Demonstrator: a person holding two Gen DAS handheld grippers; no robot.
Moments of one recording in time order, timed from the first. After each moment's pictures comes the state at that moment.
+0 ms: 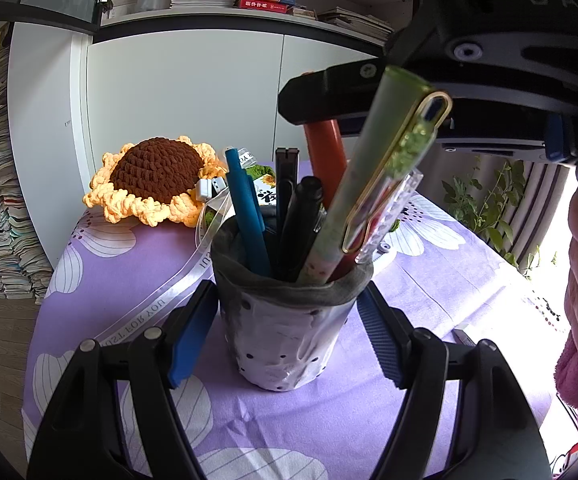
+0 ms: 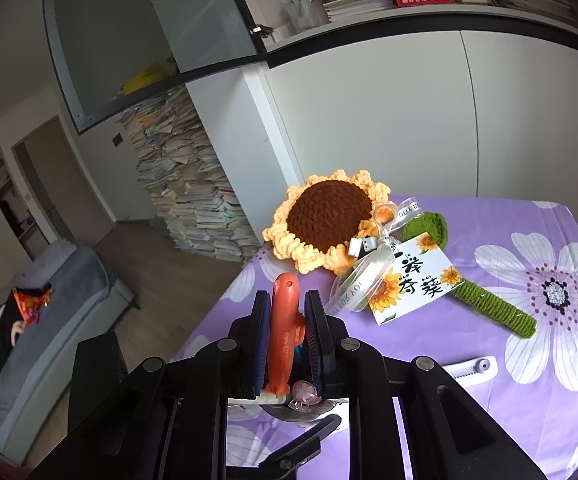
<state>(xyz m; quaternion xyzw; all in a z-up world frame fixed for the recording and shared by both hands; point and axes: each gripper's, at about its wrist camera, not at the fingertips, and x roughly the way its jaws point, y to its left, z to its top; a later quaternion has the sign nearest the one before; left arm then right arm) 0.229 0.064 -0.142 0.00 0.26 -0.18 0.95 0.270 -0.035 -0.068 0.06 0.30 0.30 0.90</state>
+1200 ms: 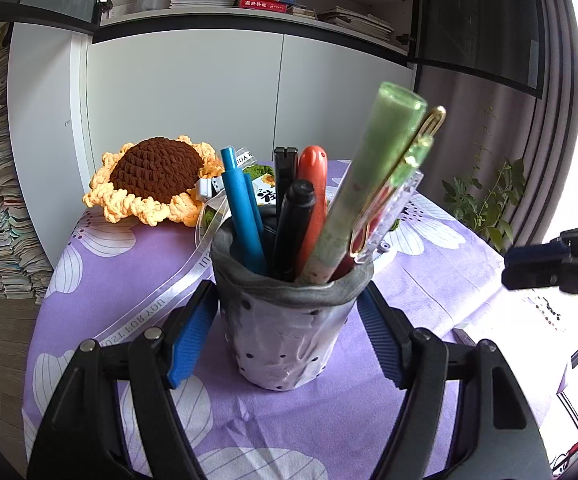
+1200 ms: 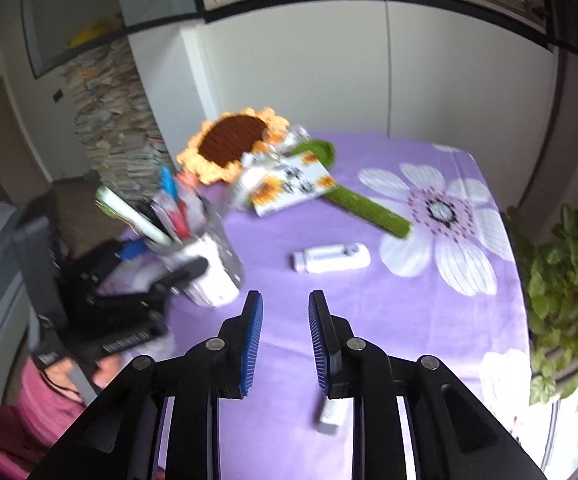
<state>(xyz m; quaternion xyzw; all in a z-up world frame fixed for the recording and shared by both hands) 0.229 0.065 -0.144 0.00 0.26 -0.18 0.95 0.211 -0.122 -0.104 -0.02 0.40 0.17 0.90</state>
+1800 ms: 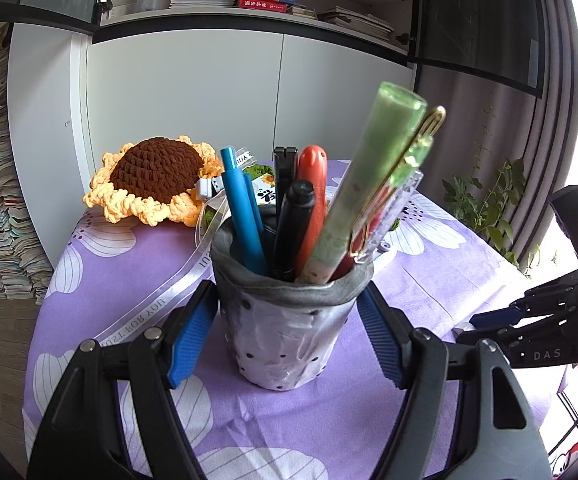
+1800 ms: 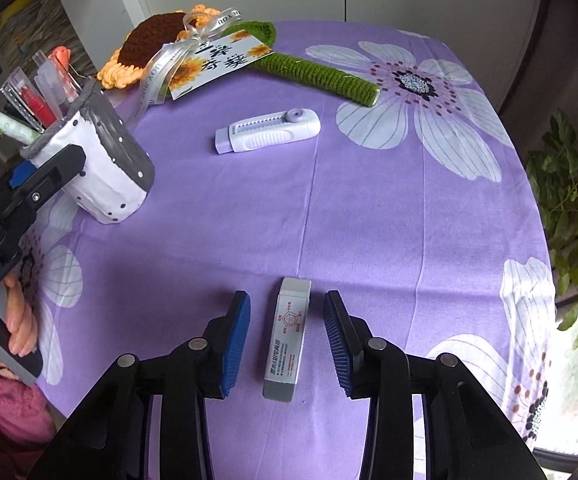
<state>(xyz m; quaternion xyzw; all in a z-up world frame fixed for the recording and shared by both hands) 0.229 0.065 -0.144 0.00 0.26 -0.18 0.95 0.233 -0.134 -0.180 -0.01 0.52 0.11 0.85</state>
